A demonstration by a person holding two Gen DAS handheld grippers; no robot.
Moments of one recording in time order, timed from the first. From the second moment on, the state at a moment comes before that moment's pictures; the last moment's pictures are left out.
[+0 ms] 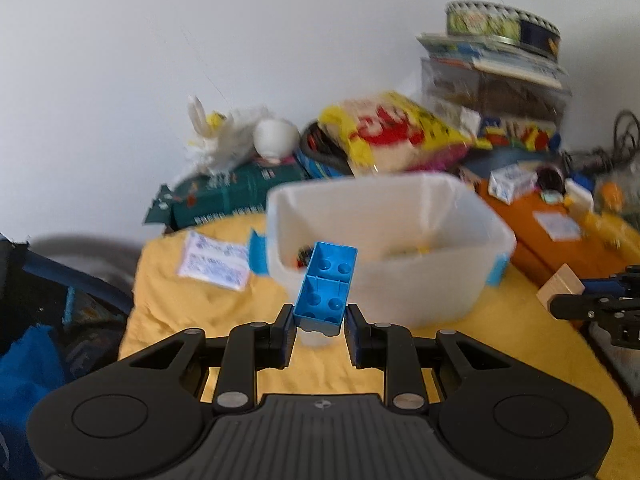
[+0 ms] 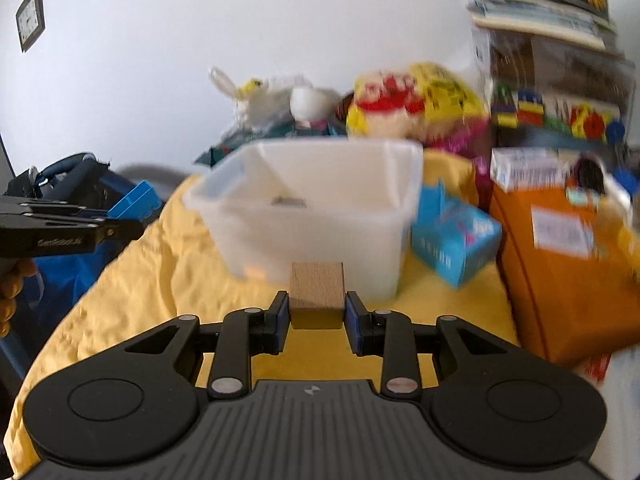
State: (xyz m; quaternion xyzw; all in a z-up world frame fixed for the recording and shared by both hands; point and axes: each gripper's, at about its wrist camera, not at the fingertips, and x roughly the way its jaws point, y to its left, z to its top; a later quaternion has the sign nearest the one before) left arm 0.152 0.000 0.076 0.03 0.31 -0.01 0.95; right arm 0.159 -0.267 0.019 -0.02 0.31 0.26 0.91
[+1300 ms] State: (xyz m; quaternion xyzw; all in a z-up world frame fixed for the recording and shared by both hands) left arm 0.316 -0.027 0.119 0.03 0.37 0.07 0.93; right arm 0.330 -0.217 0.080 -0.08 0.36 0.24 0.90
